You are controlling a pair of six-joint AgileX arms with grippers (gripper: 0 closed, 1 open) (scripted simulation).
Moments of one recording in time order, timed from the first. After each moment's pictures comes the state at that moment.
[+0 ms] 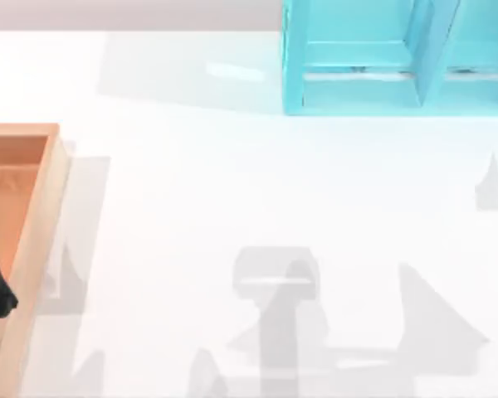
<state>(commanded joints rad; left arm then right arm) 0.00 0.00 0.00 0.00 0.00 0.00 -0.20 0.90 0.41 0.54 -0.14 0.00</state>
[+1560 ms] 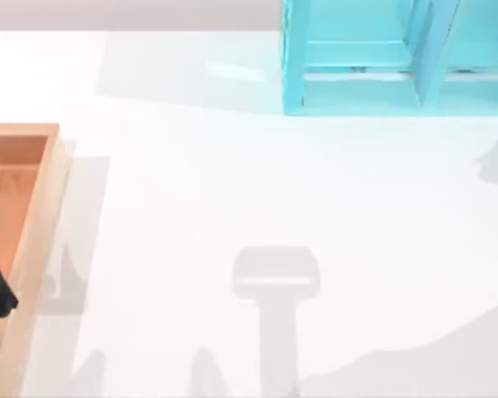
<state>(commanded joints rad) 0.00 0.00 0.00 0.00 0.00 0.00 -0.39 2.22 0.99 1.13 -0.33 -0.02</state>
